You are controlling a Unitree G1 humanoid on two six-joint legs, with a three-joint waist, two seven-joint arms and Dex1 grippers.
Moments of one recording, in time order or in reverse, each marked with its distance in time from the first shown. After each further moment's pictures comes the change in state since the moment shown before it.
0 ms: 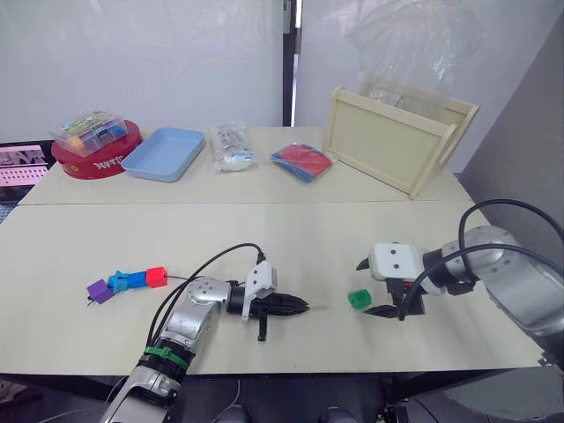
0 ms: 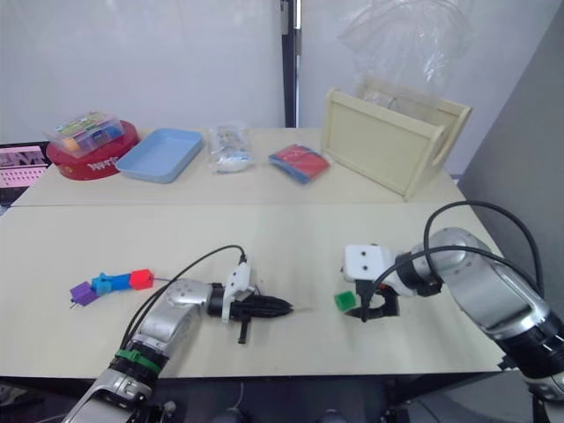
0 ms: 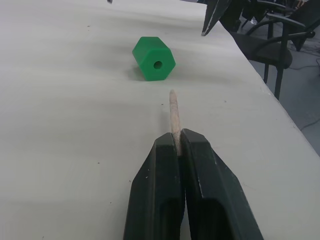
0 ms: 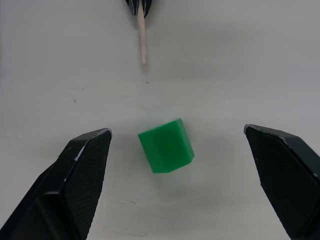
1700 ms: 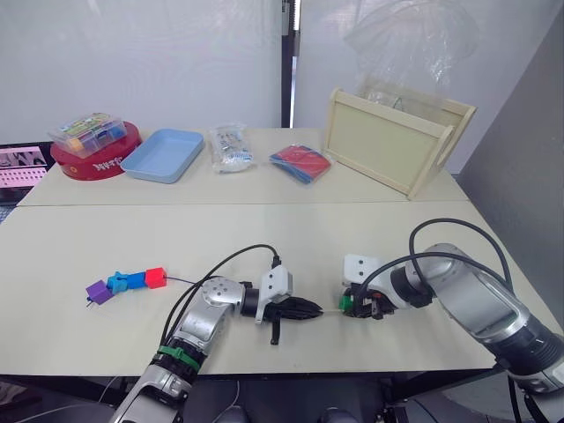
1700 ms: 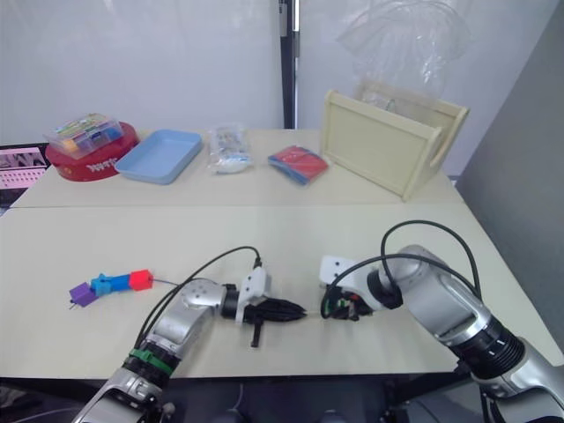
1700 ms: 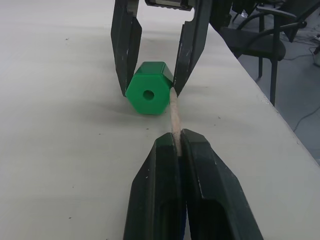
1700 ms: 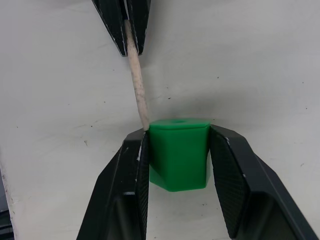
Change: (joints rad) left arm -0.026 -0.046 -0.051 0.010 0.043 -0.038 0.026; right arm 0.058 0.152 0.016 -0.158 -0.021 0.475 -0.069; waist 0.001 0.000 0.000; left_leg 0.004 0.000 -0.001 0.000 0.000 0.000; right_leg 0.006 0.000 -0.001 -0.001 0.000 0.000
